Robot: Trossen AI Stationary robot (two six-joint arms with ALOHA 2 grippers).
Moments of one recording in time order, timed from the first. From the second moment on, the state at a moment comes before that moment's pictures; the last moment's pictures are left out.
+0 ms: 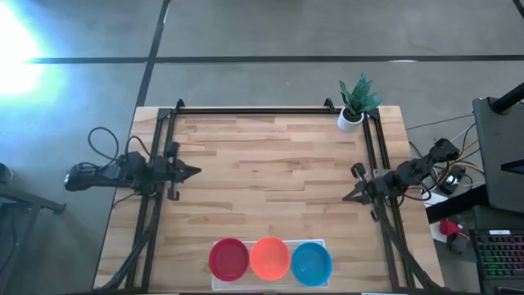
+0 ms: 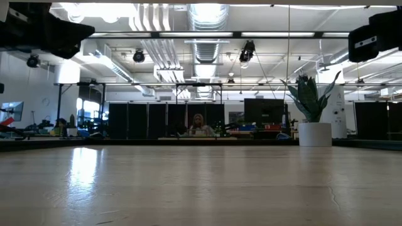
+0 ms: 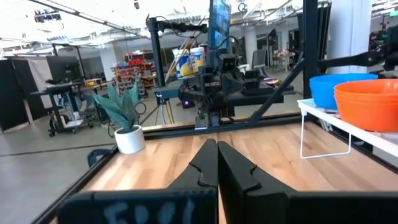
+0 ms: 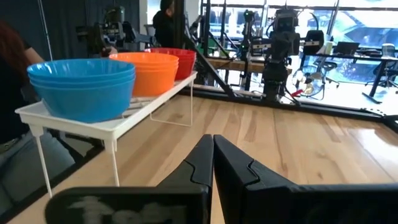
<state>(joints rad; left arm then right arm) -0.04 0.00 0.13 -0.04 -0.06 0.14 0.54 0.00 0.09 -0.11 0.23 0.00</state>
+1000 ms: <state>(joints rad) -0.04 0.00 0.01 0.04 -0.16 0.02 0.54 0.02 0.03 -0.01 0.20 -0.06</state>
